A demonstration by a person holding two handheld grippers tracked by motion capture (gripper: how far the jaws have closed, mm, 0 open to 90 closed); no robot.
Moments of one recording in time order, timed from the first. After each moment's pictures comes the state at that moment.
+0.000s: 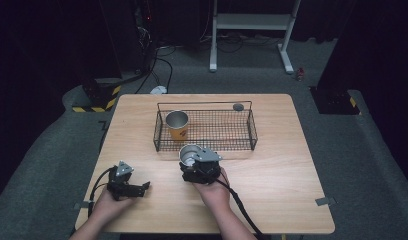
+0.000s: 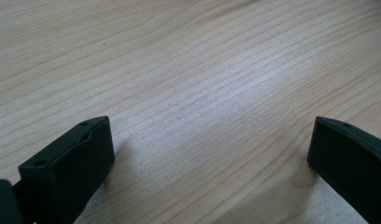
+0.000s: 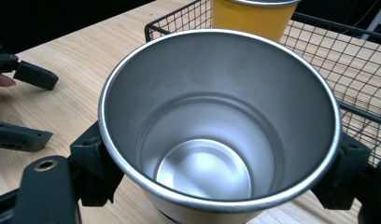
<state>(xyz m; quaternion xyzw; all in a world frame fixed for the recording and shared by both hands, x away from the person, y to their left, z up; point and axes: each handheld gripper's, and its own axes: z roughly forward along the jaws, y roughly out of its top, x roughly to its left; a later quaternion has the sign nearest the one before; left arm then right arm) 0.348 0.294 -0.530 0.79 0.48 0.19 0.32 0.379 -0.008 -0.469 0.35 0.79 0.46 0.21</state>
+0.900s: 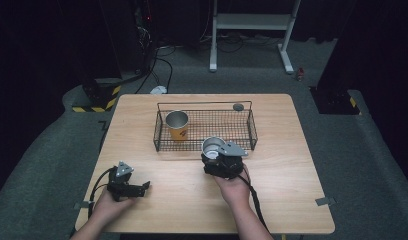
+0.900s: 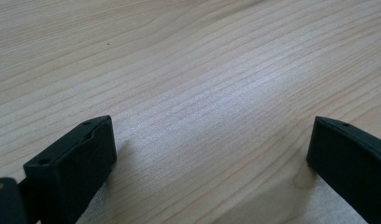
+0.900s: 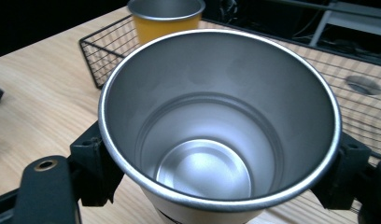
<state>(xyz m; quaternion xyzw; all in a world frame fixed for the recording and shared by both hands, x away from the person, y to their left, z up) 0.346 0.293 -0.530 0.79 0.49 0.20 0.32 0.386 -0.068 -0.449 0.40 0.76 0.45 0.25</state>
